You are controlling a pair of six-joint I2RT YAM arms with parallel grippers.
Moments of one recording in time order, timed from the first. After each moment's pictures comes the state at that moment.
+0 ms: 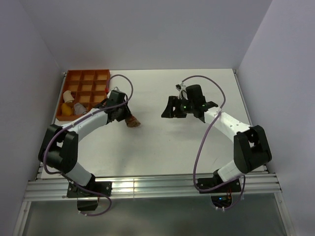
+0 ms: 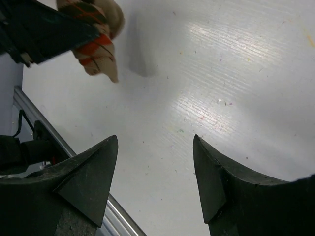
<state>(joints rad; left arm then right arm) -0.44 1.60 1.00 -0.28 -0.11 -0.80 0.39 1.52 1.00 -0.21 -0.51 0.42</state>
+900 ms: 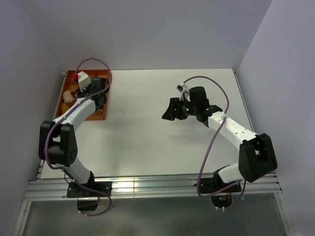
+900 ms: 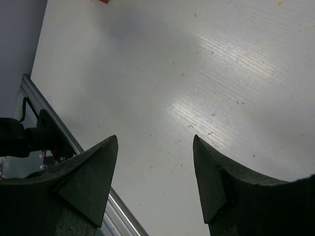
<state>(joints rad) -0.20 1.63 1.19 -0.34 -0.86 -0.62 0.39 1.40 0.93 -0.19 -0.54 0.38</state>
